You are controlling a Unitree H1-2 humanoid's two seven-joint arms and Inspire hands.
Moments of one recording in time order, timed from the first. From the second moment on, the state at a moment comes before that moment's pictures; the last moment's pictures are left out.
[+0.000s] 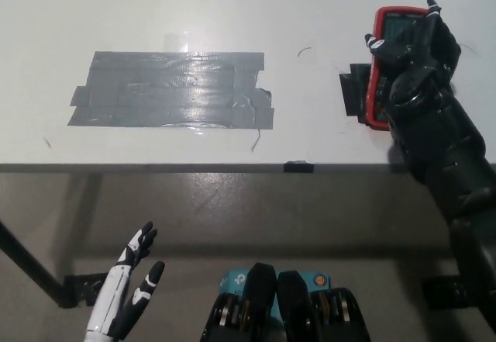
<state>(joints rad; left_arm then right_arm) 0.07 0.16 -0.05 0.00 0.22 -0.23 -0.03 -1.16 -0.14 0.08 1.25 -0.37 0.28 -0.49</state>
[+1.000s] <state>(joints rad) 0.05 0.16 -0.05 0.01 0.22 -0.23 -0.03 -1.00 -0.01 -0.41 0.79 0.07 0.13 -0.41</state>
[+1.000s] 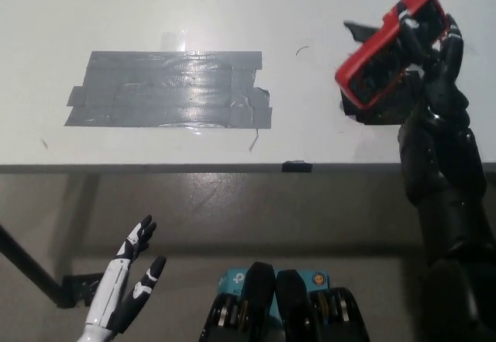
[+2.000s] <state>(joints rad) -0.10 0.09 -0.09 -0.33 0.20 -0.13 -0.03 -0.65 0.13 -0.47 0.21 0.62 0.39 -0.39</state>
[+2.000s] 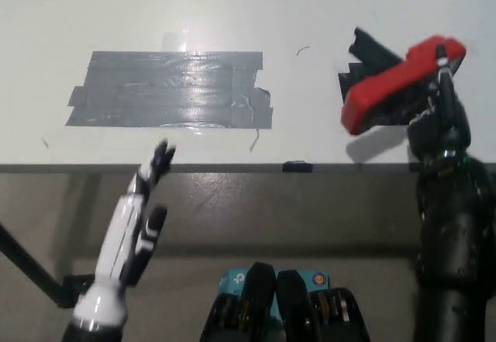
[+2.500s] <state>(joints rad) -0.36 0.04 -0.12 -0.47 0.18 -0.01 -0.04 -0.52 0.17 -0.32 -0.06 0.87 0.44 -0.38</state>
